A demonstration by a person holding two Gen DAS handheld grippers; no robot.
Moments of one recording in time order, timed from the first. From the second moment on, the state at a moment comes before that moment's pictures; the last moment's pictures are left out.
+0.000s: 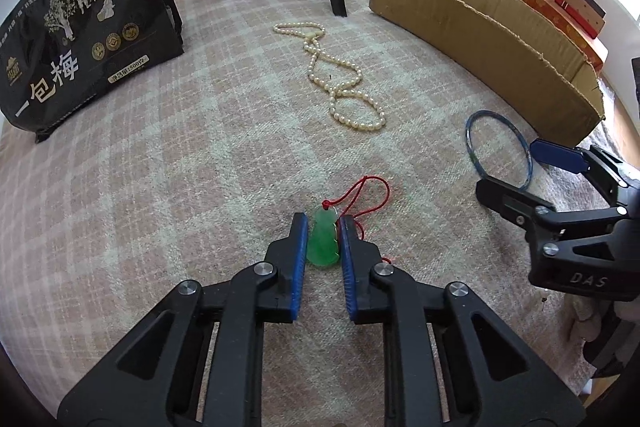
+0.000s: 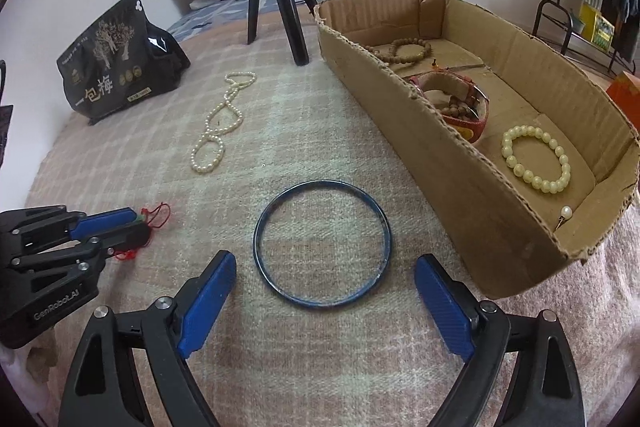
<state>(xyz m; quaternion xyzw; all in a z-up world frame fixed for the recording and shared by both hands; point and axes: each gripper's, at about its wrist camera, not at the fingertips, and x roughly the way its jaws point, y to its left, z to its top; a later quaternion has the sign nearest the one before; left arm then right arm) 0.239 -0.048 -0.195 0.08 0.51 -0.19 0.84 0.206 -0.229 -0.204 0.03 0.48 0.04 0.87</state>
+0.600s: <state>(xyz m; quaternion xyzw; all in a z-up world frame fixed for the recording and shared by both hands) 0.236 -0.035 -0.187 0.06 0.51 -0.18 0.84 0.204 -0.228 -0.199 0.03 0.48 0.07 0.88</state>
